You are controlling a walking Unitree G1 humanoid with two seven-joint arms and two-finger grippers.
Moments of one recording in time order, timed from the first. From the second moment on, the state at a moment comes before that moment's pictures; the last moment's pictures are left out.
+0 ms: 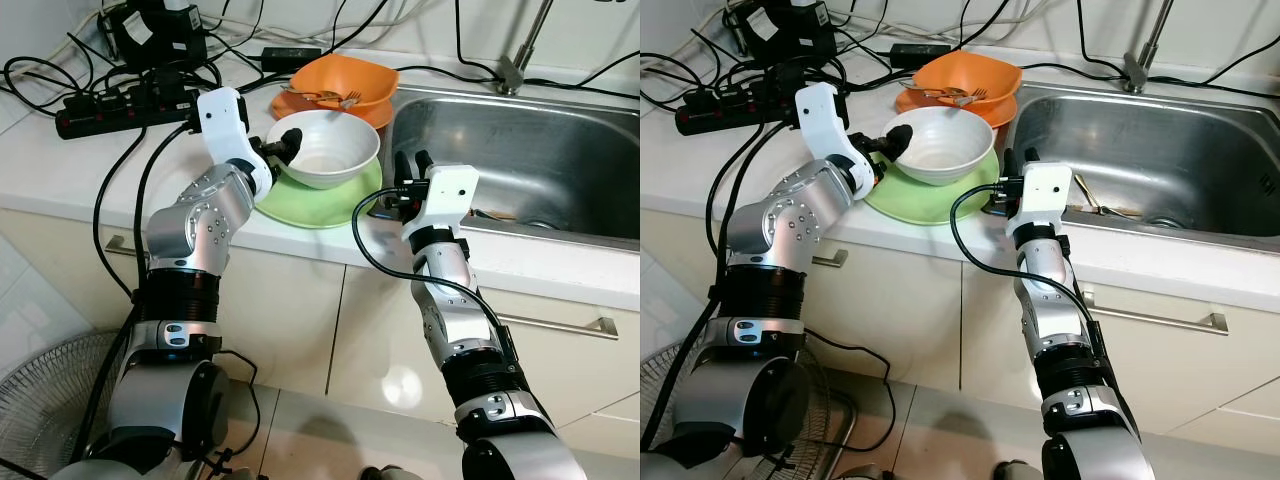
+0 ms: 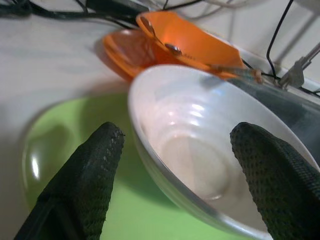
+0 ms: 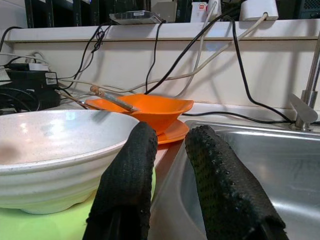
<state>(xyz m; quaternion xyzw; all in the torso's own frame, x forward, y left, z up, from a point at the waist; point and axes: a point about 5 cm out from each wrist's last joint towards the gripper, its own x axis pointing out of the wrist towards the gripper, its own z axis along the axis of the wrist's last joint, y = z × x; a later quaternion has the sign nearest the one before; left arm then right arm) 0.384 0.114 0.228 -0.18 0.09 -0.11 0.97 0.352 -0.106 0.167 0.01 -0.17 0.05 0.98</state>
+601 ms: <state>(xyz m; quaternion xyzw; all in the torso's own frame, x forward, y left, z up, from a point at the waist) 0.369 0.081 0.193 -0.22 0.18 -0.13 0.95 0.351 -0.106 0.169 0.01 -0.17 0.05 0.98</state>
